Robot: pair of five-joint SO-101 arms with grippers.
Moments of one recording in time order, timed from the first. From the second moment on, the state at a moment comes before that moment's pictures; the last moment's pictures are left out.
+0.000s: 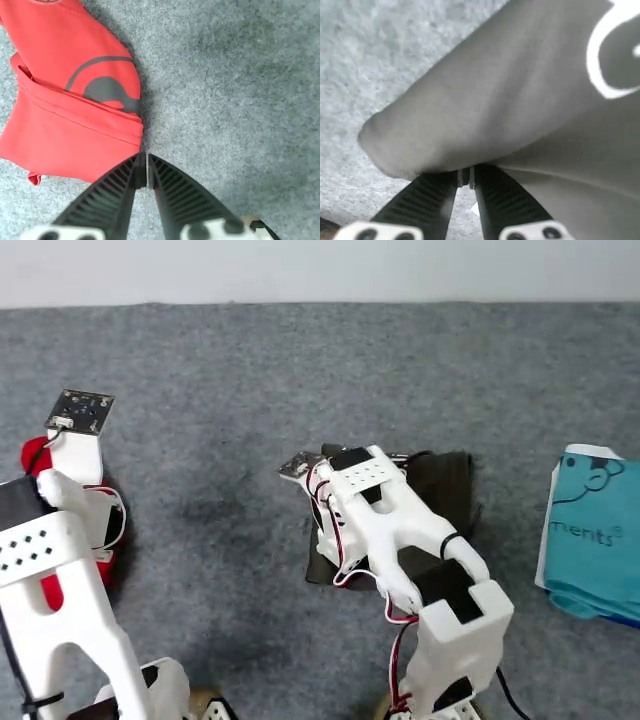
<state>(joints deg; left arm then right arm) -26.3 -28.0 20.8 98.3 -19.5 -27.3 17.8 15.9 78.2 19.4</state>
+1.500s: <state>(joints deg) -26.3 -28.0 20.8 98.3 -19.5 -22.3 38.2 -33.8 84.9 19.4</state>
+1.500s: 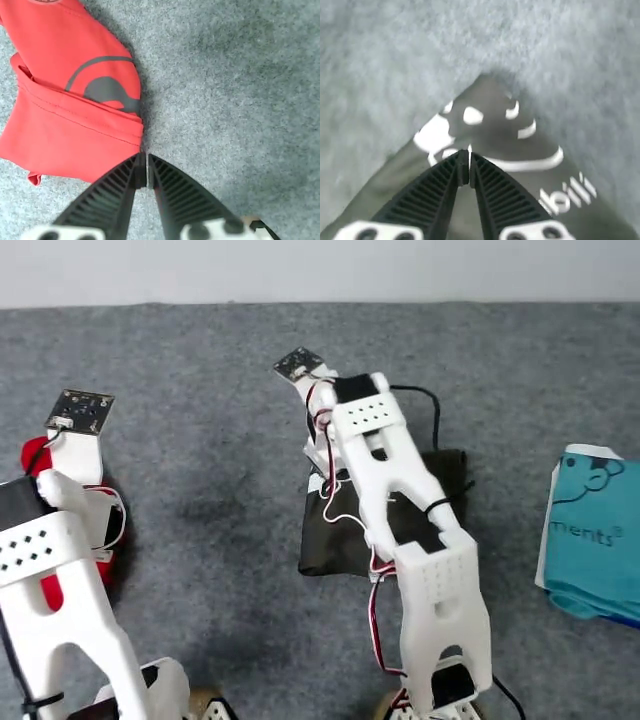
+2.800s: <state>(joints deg) -26.3 -28.0 20.8 98.9 -19.5 -3.2 32.9 -42.1 100.5 15.8</state>
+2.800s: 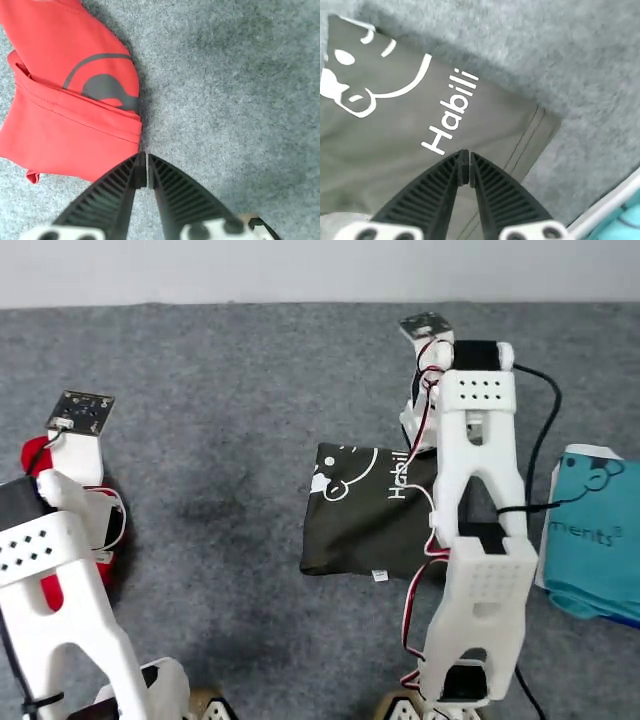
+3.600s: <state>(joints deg) -26.3 -28.0 20.8 99.2 -19.5 8.0 21.5 6.7 90.8 22.5</state>
